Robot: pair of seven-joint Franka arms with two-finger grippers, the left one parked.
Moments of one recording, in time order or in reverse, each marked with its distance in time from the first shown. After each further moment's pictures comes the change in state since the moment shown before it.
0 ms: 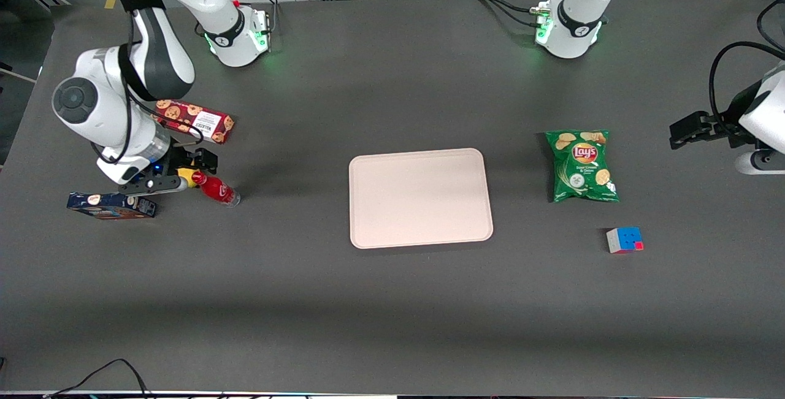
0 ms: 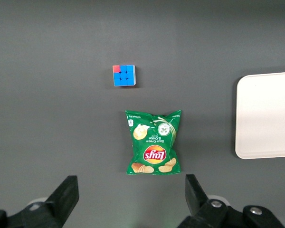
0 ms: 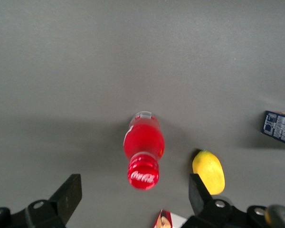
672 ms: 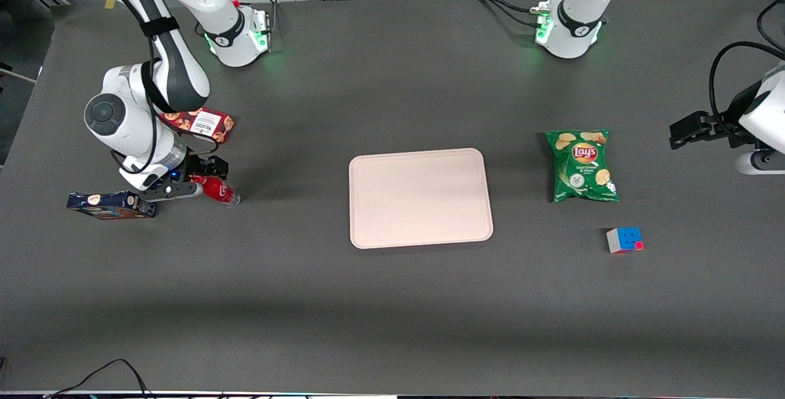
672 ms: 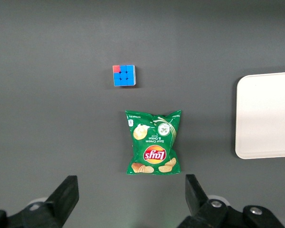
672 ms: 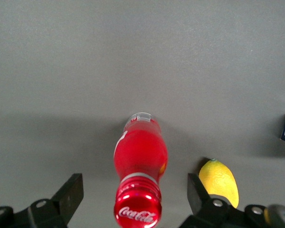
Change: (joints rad) arm -0.003 0.070 -0.002 -0.073 -0.016 0.145 -0.002
